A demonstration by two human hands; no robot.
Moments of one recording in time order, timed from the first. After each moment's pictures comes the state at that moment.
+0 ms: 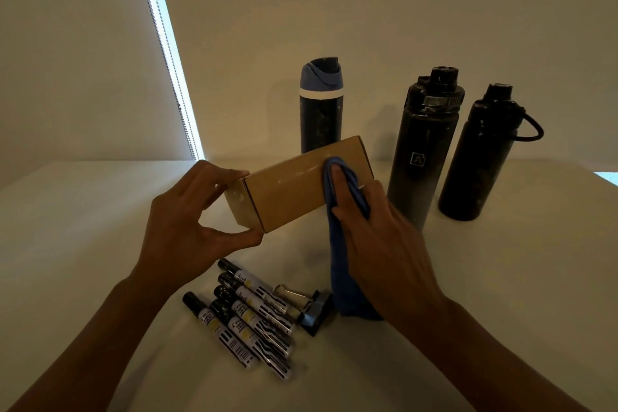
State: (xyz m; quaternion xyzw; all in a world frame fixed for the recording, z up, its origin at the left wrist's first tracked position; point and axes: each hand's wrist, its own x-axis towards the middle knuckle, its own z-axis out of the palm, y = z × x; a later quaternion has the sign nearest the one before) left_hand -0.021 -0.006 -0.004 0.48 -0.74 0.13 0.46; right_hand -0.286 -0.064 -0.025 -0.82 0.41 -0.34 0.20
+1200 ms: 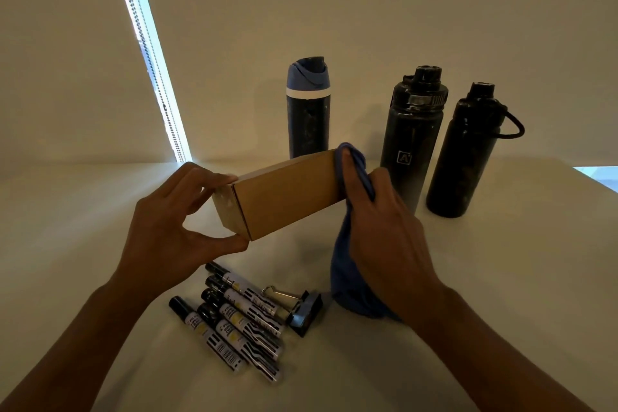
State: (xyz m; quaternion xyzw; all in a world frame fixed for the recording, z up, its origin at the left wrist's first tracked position) left_hand -0.017 -0.006 -0.006 0.48 -0.75 0.10 0.44; right_hand -0.298 -0.069 -0.017 -0.82 0.44 -0.35 -0.08
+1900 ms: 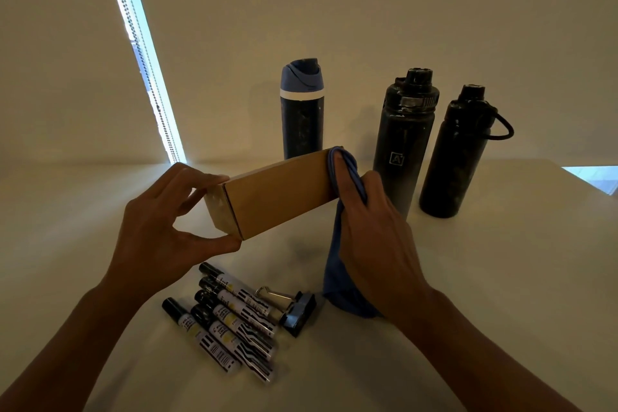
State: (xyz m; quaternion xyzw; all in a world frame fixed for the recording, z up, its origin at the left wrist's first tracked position) left_hand -0.016 -0.005 -0.005 0.48 -0.75 0.11 0.44; right_hand -0.292 -0.085 -0.027 -0.80 0.43 -0.42 0.06
